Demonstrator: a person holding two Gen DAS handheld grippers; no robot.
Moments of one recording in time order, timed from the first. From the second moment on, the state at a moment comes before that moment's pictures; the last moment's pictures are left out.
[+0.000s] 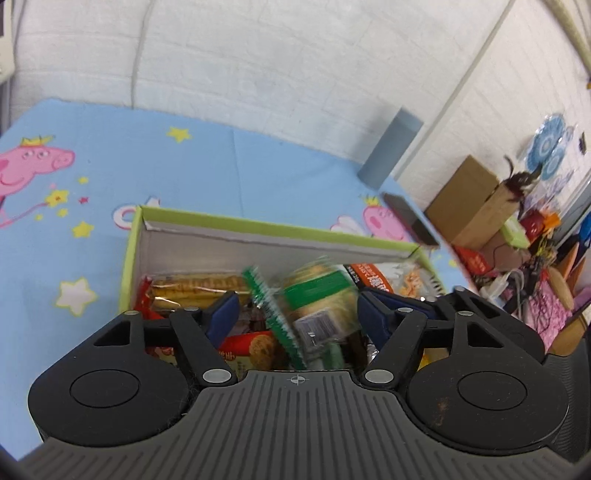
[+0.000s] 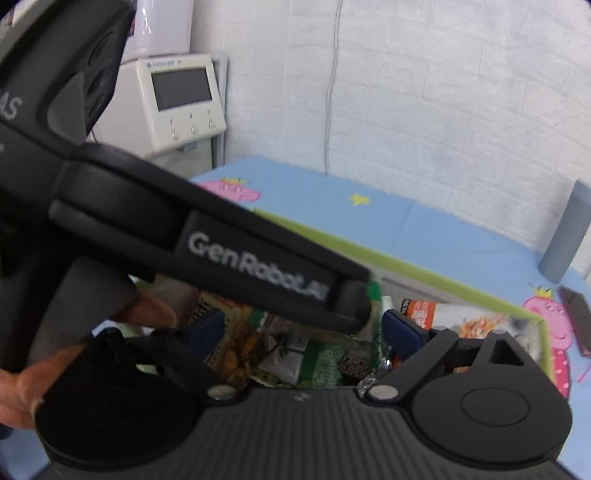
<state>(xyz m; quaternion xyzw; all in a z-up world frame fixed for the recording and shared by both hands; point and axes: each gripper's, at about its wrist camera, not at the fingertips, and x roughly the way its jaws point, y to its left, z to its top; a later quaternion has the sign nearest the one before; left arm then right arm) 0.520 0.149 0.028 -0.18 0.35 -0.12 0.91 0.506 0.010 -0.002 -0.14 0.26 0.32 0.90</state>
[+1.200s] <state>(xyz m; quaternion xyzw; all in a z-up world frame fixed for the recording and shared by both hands) 0.375 0.125 -0.018 -0.19 0.42 -0.17 0.87 0.374 -0.053 -0.047 -0.07 0.32 0.34 0.88</state>
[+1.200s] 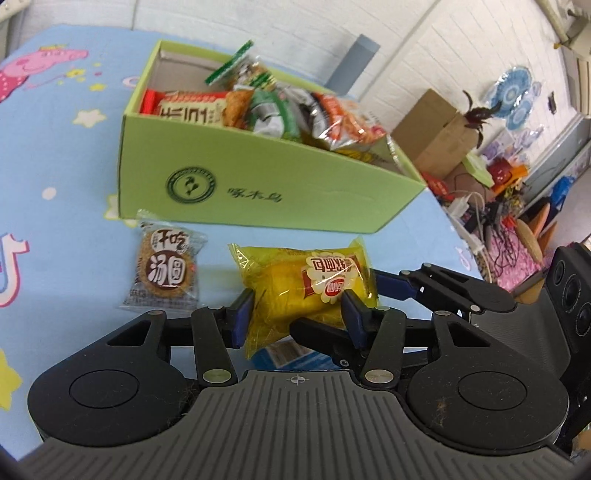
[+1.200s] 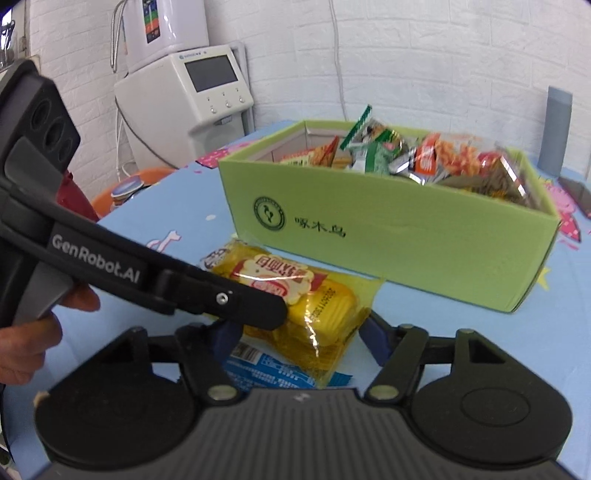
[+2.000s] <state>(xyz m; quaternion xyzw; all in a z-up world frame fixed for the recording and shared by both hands) 0.475 0.173 0.026 -0.17 0.32 -0.09 0.93 0.500 -0.004 0.008 -0.08 0.29 0.34 0.89</state>
